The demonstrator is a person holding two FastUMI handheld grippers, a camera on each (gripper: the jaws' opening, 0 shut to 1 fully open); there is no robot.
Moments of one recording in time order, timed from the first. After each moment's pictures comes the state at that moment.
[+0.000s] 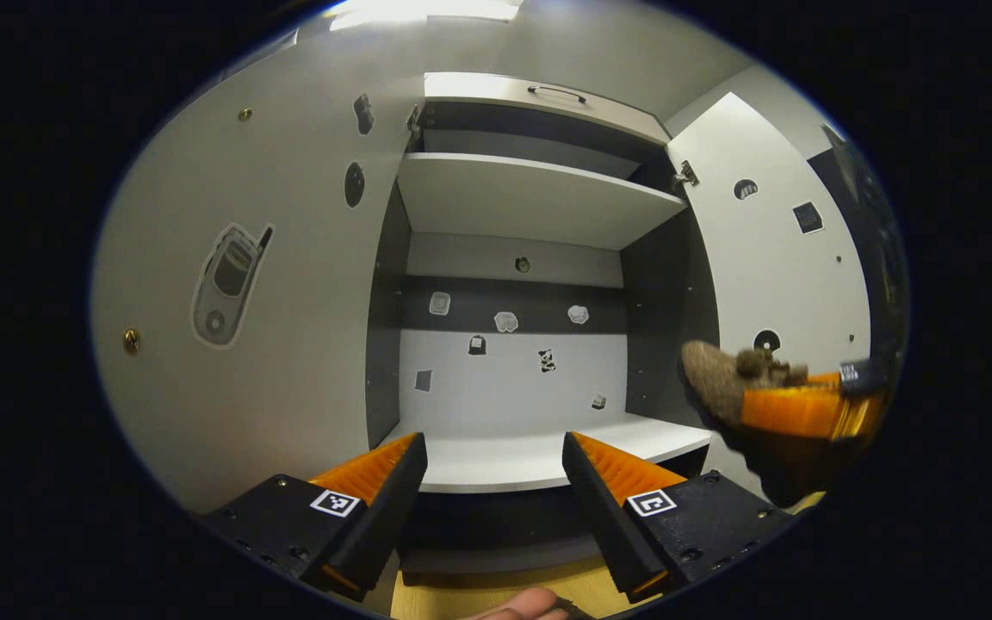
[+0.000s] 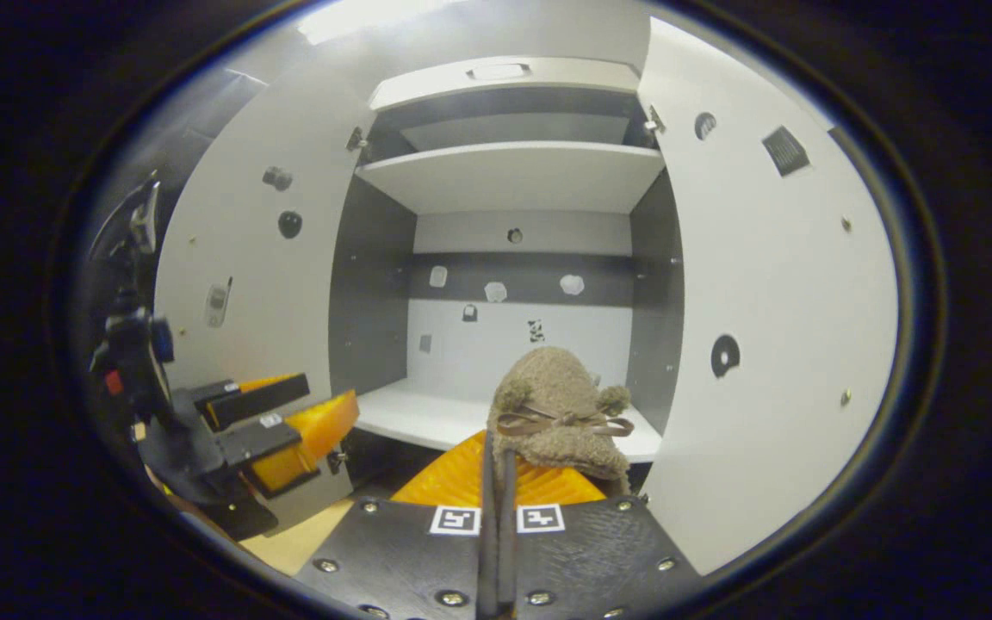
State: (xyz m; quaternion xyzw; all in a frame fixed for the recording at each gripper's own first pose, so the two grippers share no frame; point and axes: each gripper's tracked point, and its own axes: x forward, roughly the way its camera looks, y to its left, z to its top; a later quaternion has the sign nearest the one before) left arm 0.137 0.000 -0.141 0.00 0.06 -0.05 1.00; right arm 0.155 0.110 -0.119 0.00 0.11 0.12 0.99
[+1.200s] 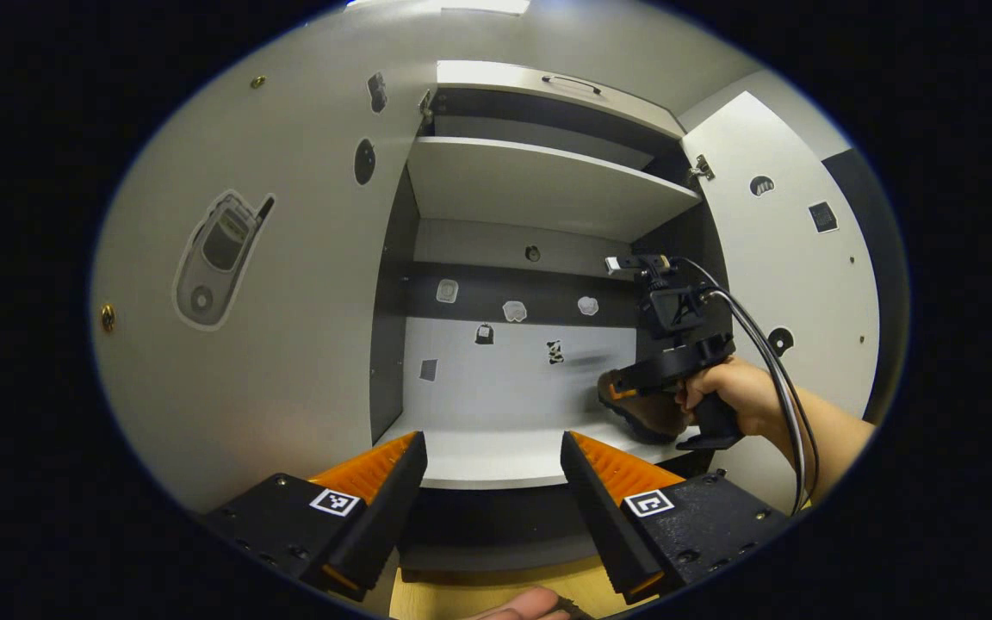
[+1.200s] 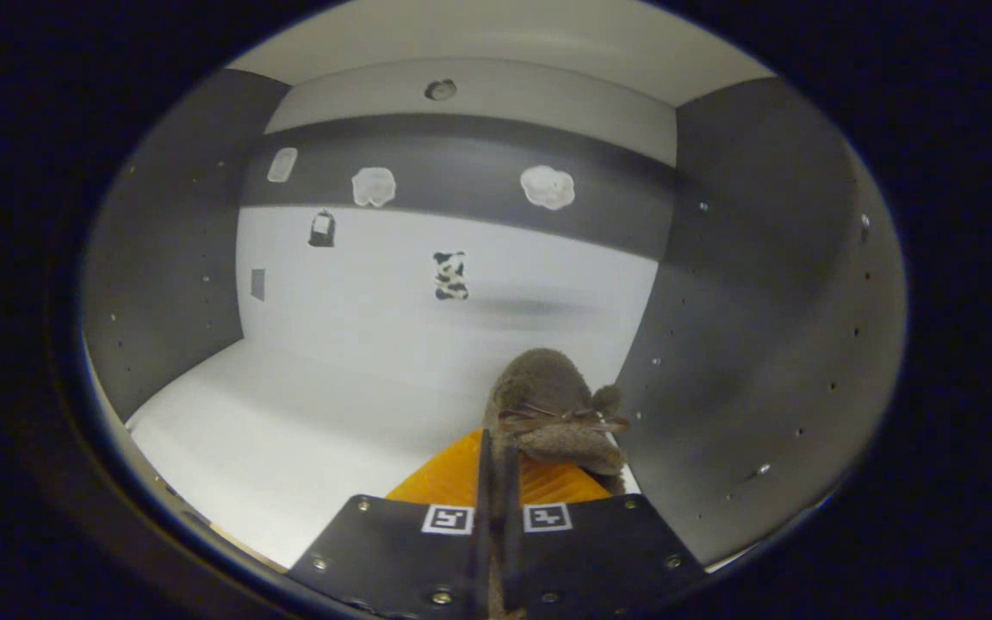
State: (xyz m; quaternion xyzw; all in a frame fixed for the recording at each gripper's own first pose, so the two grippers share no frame) left arm 0.148 0.009 -0.151 -0.01 0.07 -0.05 1.00; right arm 0.419 0.084 -0.258 -0.05 0.29 0.01 0.96
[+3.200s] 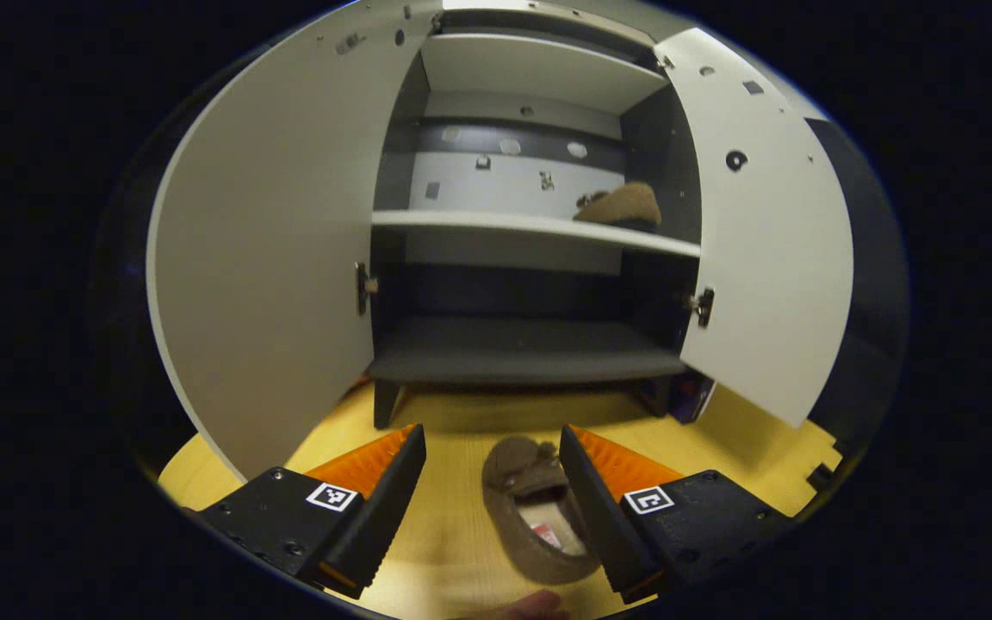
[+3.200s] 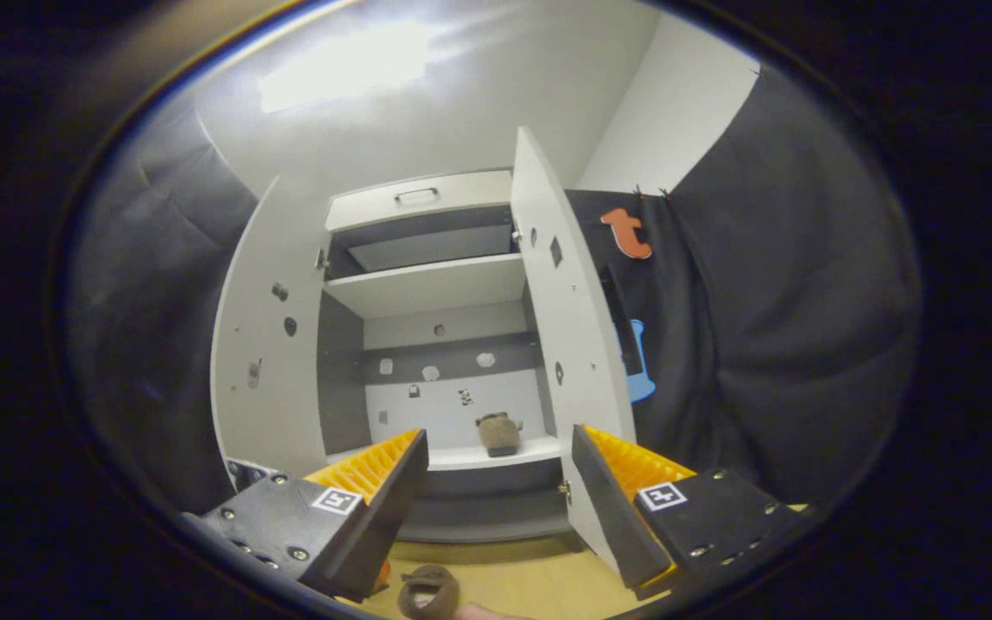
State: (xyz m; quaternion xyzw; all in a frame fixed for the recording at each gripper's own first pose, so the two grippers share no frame) left arm -0.026 -0.028 -0.390 -0.01 0.29 -0.03 0.96; right arm -0.043 -0.002 -0.107 0.12 -0.04 -0.03 0.99
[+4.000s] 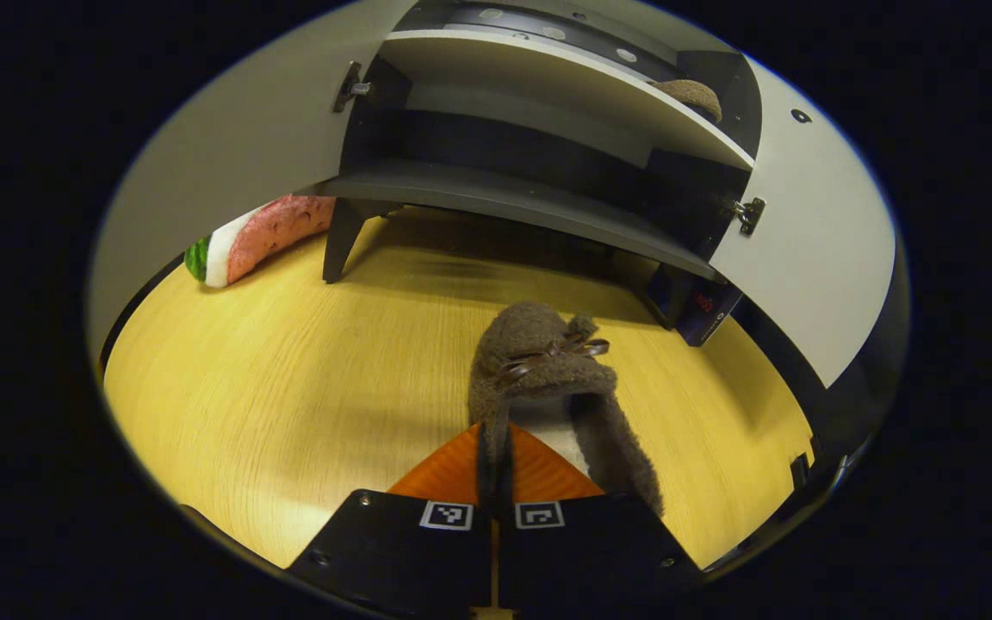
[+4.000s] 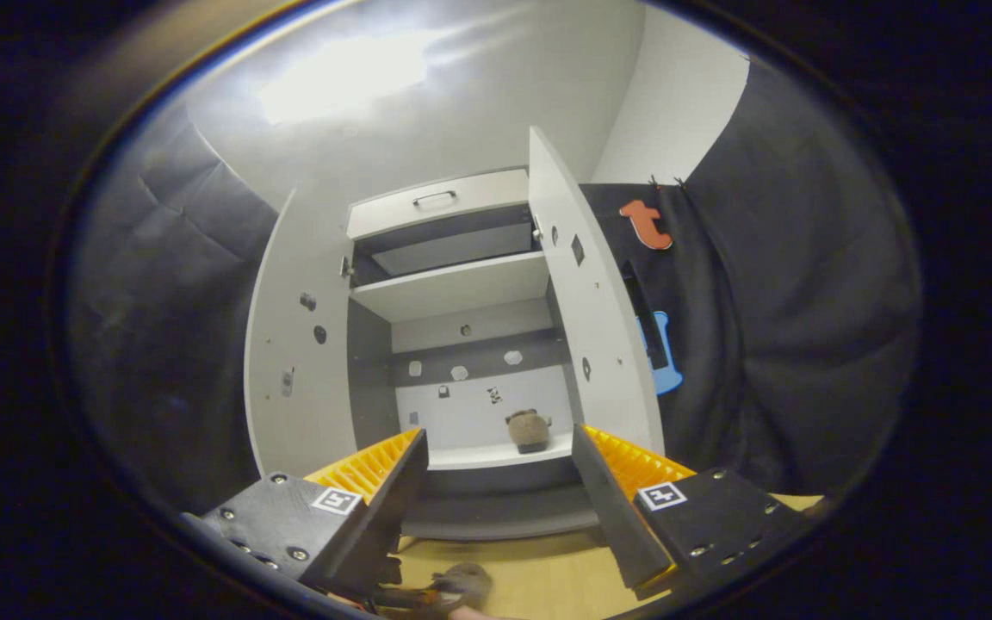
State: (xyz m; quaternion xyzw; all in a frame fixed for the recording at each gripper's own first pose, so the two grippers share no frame) left arm -0.052 -0.027 -0.494 -0.10 0.45 -0.03 0.89; right arm -0.050 0.036 -0.105 0.13 -0.04 0.03 0.99
